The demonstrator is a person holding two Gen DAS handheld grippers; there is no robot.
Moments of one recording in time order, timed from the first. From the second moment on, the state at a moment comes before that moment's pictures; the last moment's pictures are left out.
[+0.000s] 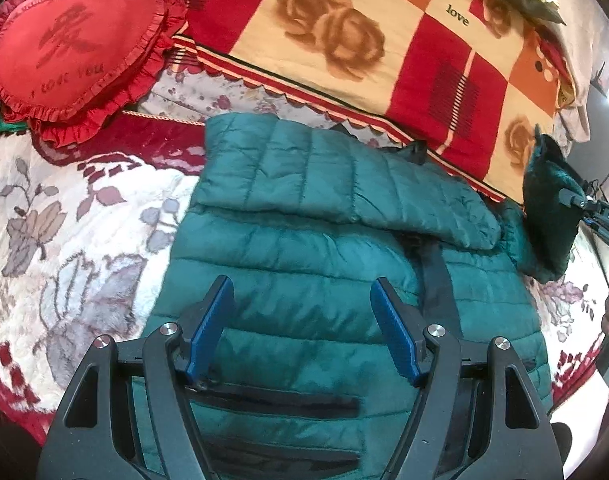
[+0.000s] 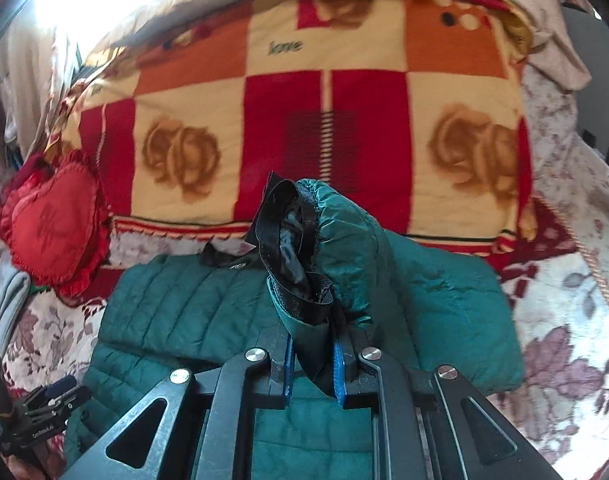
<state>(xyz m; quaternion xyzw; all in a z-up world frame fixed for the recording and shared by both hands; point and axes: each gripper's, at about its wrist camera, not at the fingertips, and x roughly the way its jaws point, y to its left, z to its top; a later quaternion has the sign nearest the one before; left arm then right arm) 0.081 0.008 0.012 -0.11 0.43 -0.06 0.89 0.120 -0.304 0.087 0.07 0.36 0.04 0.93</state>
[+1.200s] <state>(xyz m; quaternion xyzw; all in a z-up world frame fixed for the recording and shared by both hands) 0.111 0.104 0.003 -0.15 0.43 0.01 0.89 0.208 -0.086 0.044 0.07 0.42 0.20 0.88</state>
